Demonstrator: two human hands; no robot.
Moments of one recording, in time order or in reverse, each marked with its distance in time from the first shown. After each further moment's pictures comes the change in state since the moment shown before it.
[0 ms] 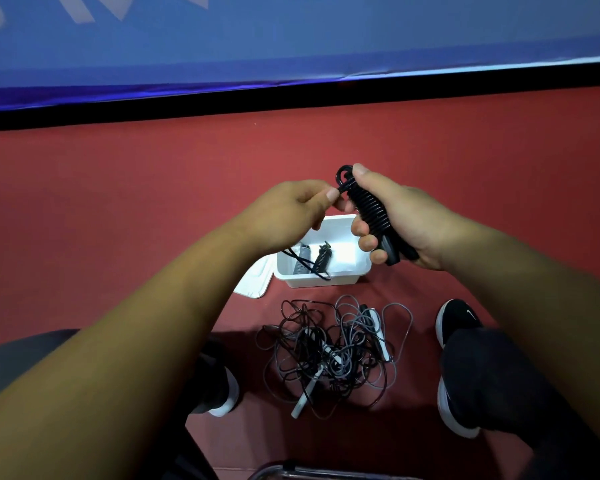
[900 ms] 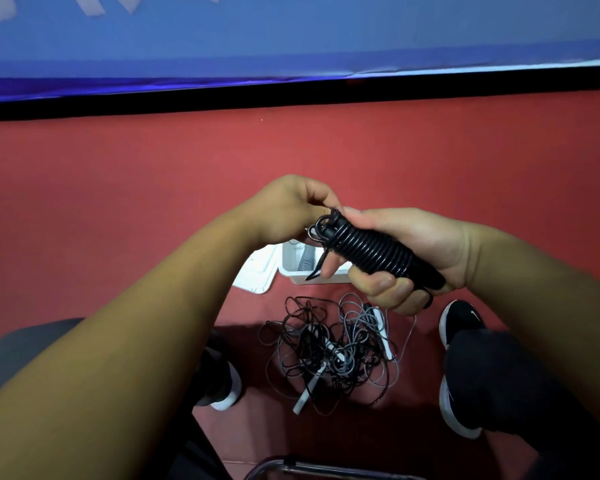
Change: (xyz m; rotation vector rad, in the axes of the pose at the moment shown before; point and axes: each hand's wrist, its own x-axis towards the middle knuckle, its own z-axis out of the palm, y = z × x) left_hand 0.000 -0.008 -0.007 -0.186 -0.102 -0.109; right_hand -0.017 0.005 0.002 0.113 -0.785 0.376
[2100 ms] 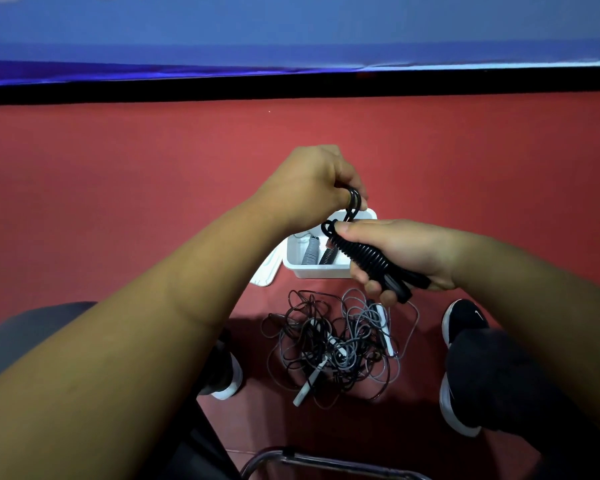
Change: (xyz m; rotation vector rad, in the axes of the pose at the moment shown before) left_hand 0.001 0.019 0.003 0.368 0.243 0.275; right_hand 0.027 0.010 0.012 -0.328 0.617 -0.015
